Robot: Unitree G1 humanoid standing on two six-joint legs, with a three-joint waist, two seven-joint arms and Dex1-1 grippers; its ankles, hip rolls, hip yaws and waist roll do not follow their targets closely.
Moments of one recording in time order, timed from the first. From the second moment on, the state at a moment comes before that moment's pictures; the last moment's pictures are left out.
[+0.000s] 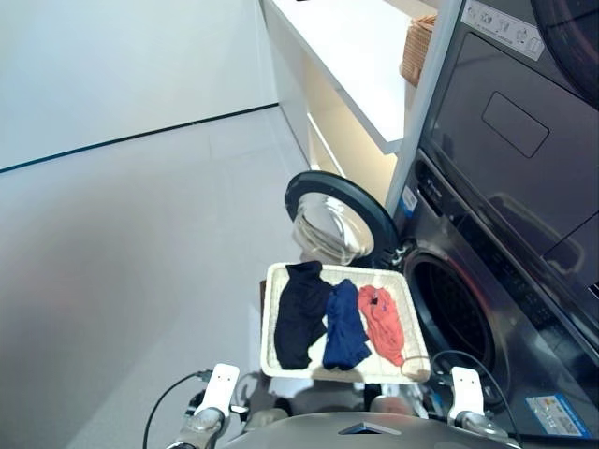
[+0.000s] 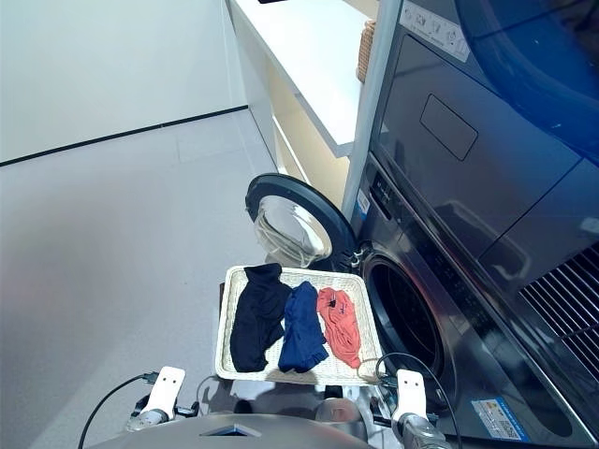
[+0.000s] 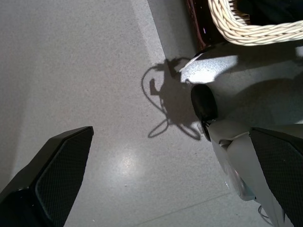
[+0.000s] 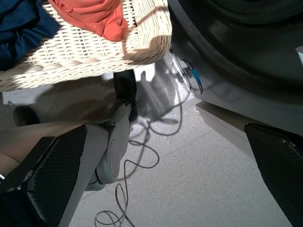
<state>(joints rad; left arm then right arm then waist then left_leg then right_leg) 0.03 0.22 -0.27 1.24 -0.12 -0.15 -0.04 0.04 -0.30 0.15 1.24 0.40 -0.11 0.12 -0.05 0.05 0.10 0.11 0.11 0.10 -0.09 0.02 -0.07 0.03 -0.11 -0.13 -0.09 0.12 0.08</state>
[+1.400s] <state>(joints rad) -0.01 0.19 -0.31 1.03 -0.27 -0.16 0.03 0.04 -0.31 0.22 0.91 0.34 -0.13 0.03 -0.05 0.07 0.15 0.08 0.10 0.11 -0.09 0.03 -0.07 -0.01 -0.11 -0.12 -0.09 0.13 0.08</state>
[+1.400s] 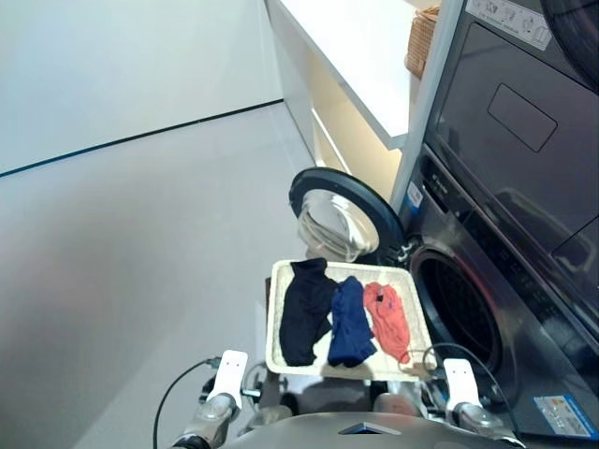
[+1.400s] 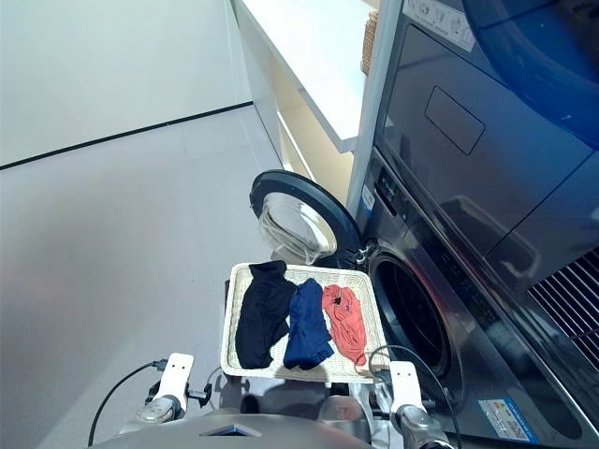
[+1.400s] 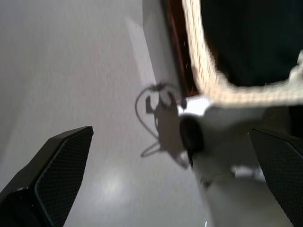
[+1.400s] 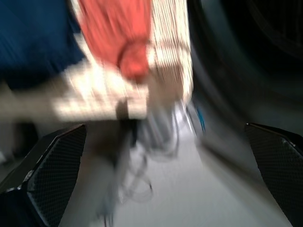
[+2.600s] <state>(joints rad) -0.70 0.25 -0.41 0.79 -0.26 -0.20 0.53 -0.42 -0.37 0.45 0.00 0.28 -0.23 -0.25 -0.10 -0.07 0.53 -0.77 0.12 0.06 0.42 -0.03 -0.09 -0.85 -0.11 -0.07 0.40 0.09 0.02</state>
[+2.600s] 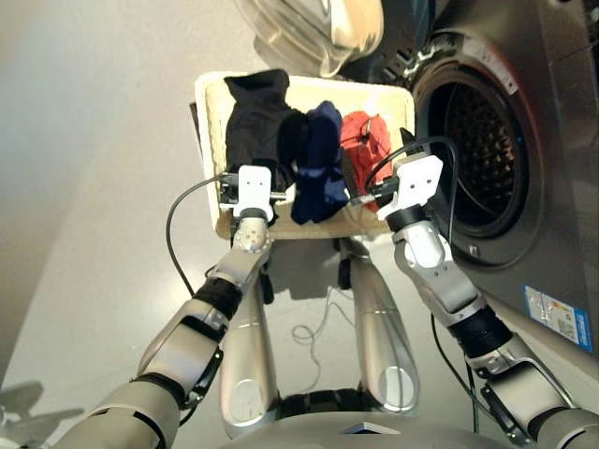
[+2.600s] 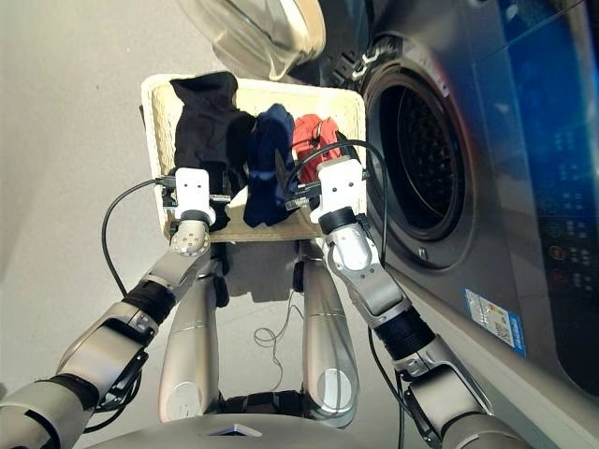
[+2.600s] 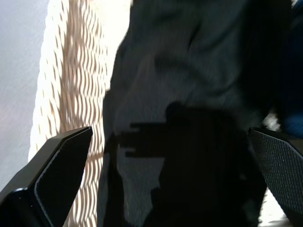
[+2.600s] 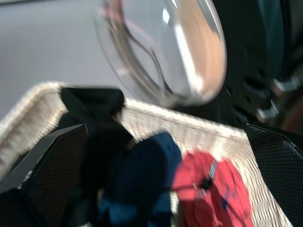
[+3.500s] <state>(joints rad) -0.88 0.26 -0.37 0.98 -0.39 -0.20 0.52 -0.45 -0.41 0.48 0.00 0.30 -0.27 -0.21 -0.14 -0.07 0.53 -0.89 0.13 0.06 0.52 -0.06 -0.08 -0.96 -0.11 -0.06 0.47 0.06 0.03</state>
